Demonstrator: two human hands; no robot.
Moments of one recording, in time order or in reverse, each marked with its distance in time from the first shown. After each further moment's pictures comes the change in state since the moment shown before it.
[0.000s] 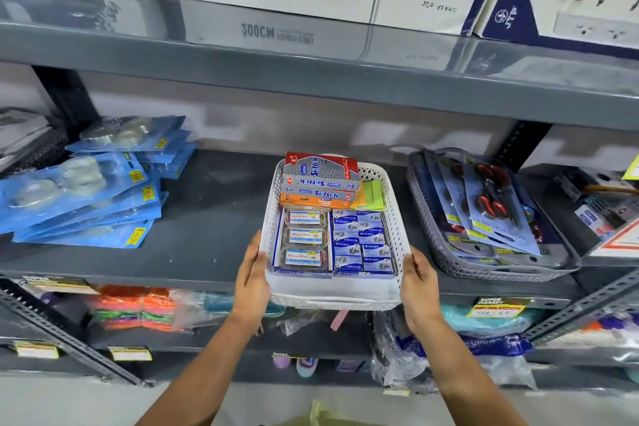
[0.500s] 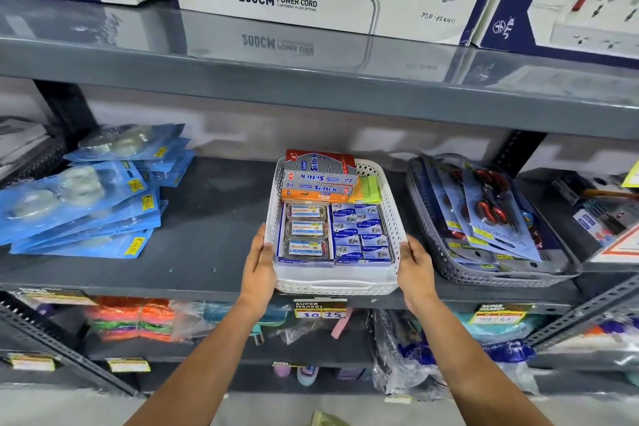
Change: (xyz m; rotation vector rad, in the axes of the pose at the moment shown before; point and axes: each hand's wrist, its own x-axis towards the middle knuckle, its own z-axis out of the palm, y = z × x) left_hand 0.037 -0.002 0.010 0.050 -0.089 0.050; right_hand 0.038 -0.011 0.013 -0.092 -0.013 -0.010
